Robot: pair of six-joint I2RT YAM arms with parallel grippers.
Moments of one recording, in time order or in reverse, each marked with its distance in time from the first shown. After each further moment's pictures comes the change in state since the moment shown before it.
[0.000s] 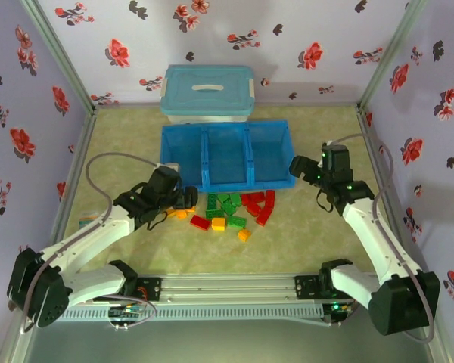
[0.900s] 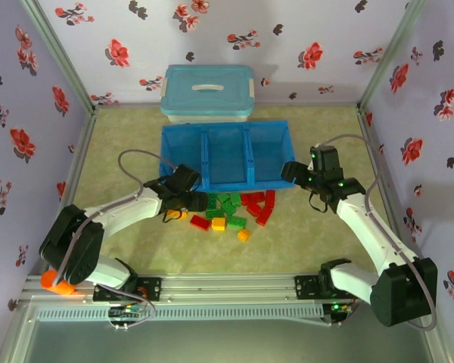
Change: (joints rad) left arm -0.023 0.344 0.098 0.033 0.103 -0.030; right arm 0.058 0.051 -0.008 0.000 -0.049 0.029
